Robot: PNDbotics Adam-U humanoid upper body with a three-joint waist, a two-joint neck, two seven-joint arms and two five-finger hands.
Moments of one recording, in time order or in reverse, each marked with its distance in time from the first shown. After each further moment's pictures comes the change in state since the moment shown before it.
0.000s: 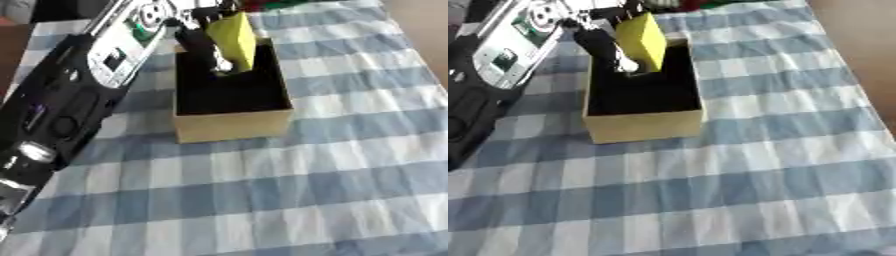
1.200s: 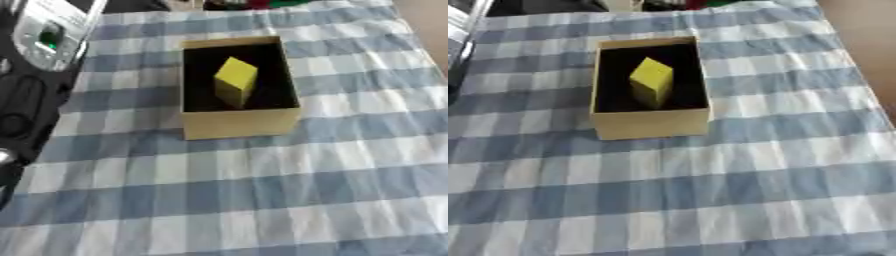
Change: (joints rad) left arm 0.107 0.122 0.216 -0.392 -0.035 0.056 0.423; right arm 0.026 -0.001 -0.013 0.000 -0.007 -0.015 -0.025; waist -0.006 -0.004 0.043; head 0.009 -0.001
